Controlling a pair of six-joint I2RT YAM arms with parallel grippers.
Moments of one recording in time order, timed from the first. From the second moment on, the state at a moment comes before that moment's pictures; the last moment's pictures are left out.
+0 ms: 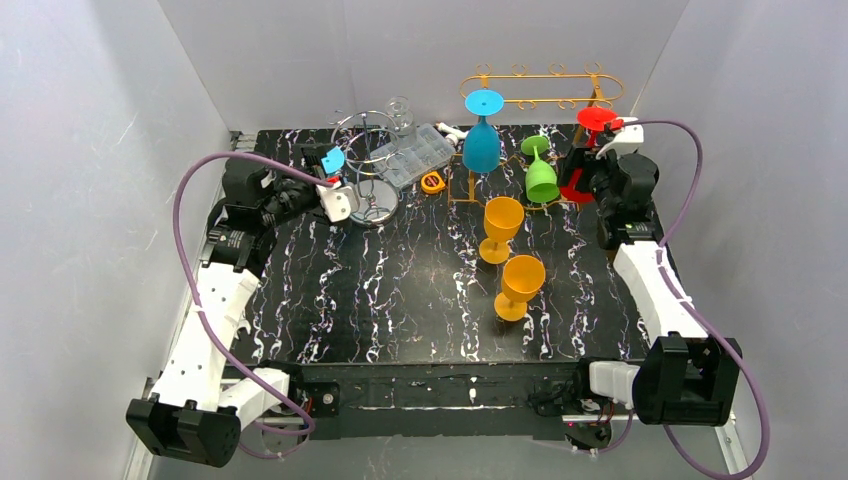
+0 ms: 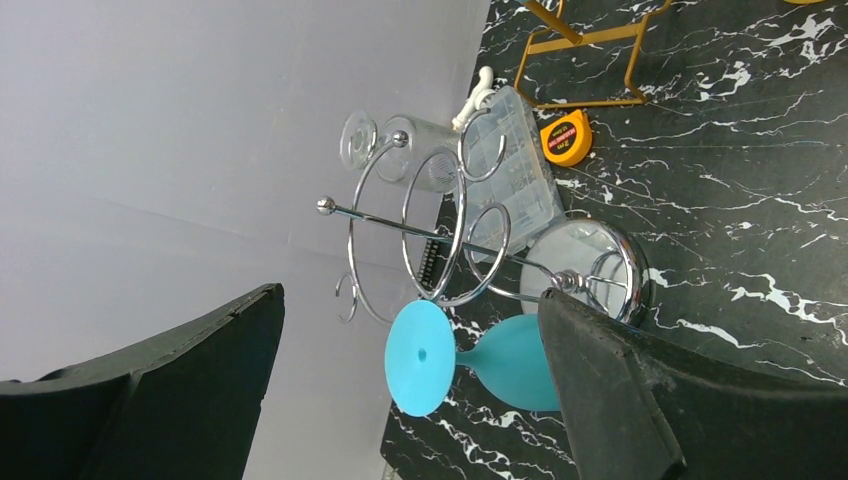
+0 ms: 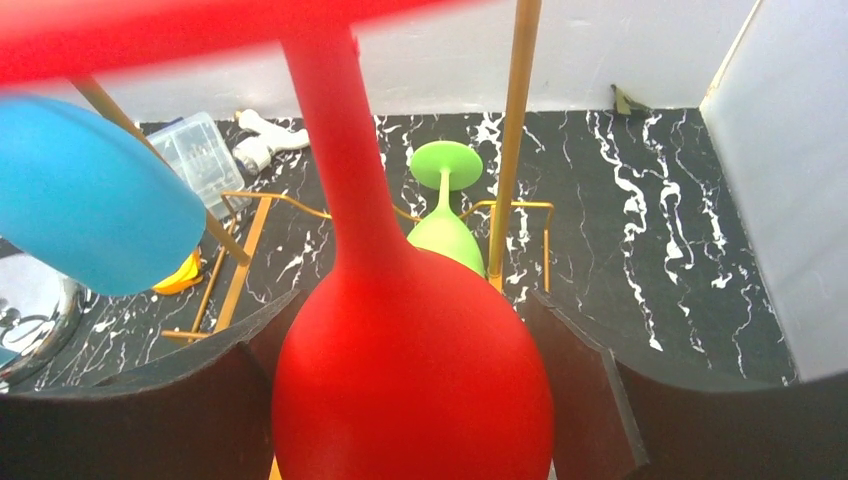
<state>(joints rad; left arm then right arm) -0.18 1.05 1.18 -0.40 0.64 1.14 0.03 1.20 0.90 0.16 -0.10 0.08</state>
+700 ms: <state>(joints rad) -0.17 1.05 1.15 -0.40 0.66 1.15 -0.01 1.34 0.99 0.19 -0.11 0.07</state>
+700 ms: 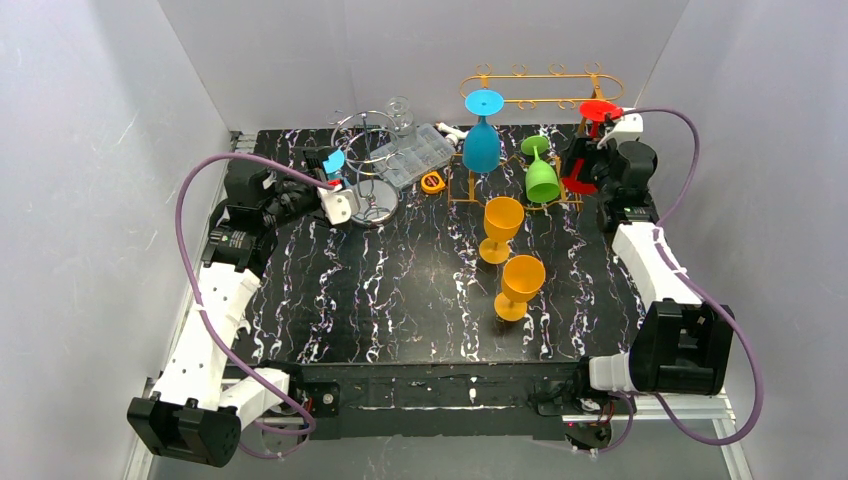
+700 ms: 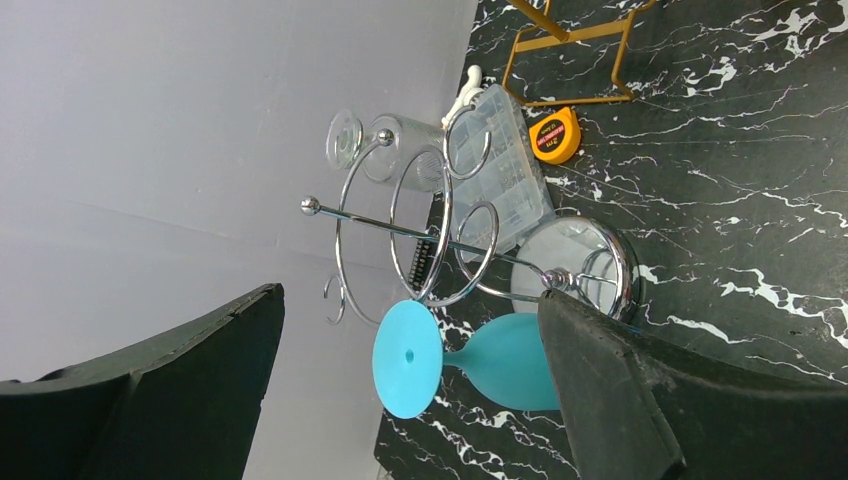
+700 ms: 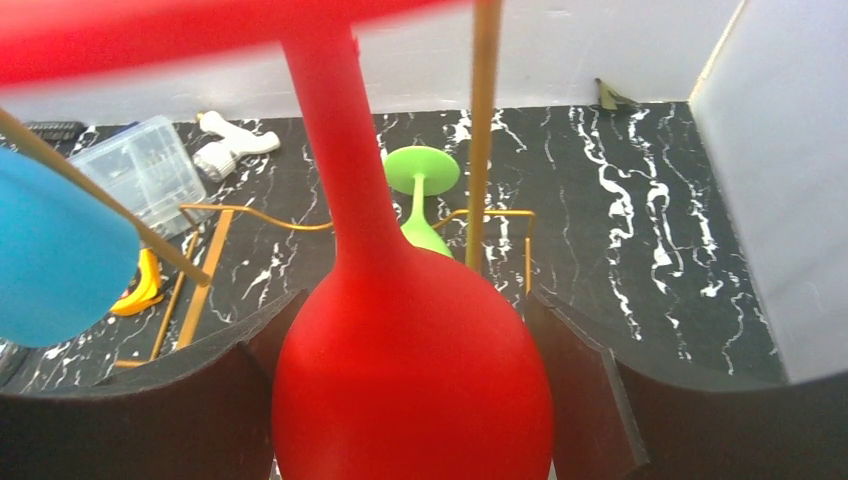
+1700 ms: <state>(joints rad) -0.17 1.05 1.15 -0.43 0.65 1.17 -0.05 1.49 1.11 0.27 -0.14 0.08</state>
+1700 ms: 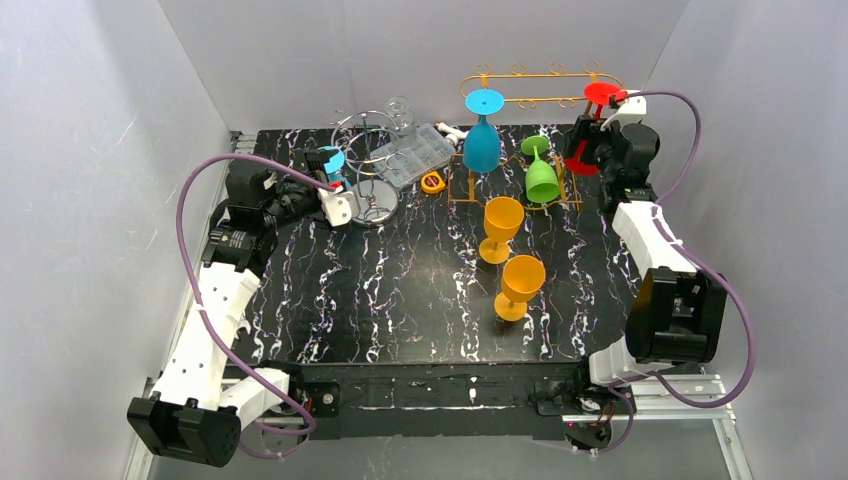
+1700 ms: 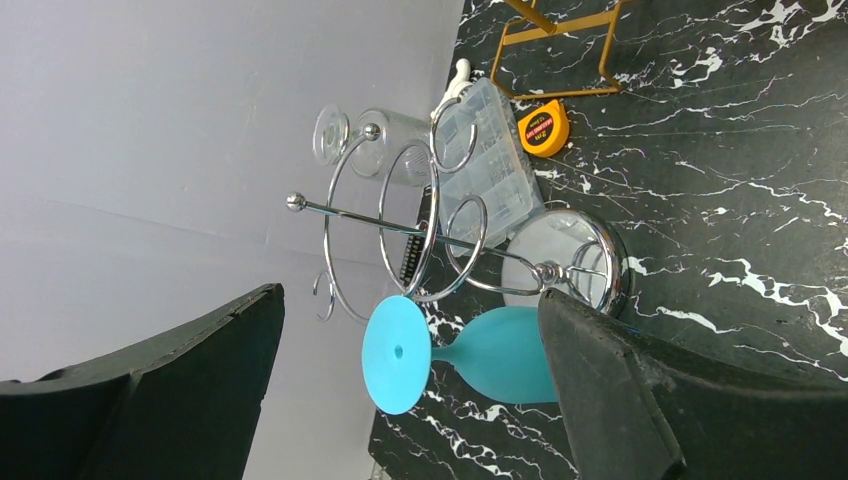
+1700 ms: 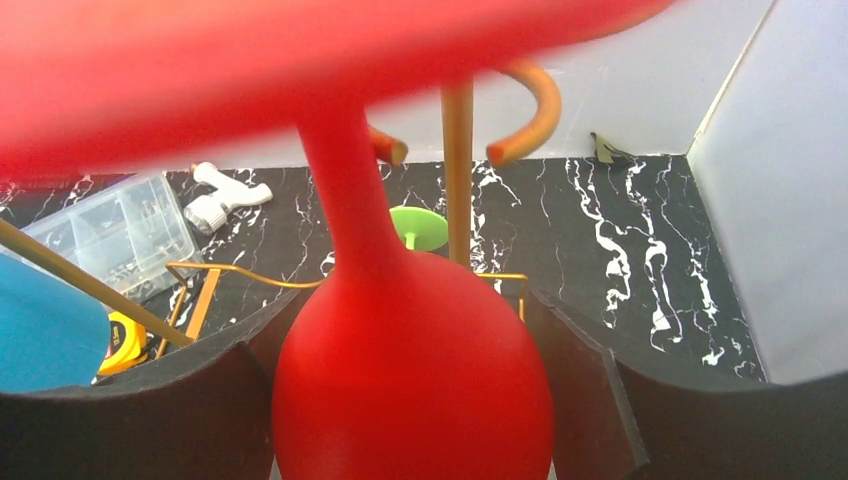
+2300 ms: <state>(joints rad) -0.17 1.05 1.15 -0.46 0.65 1.17 -0.08 1.53 1.07 0.32 -0.15 0.08</state>
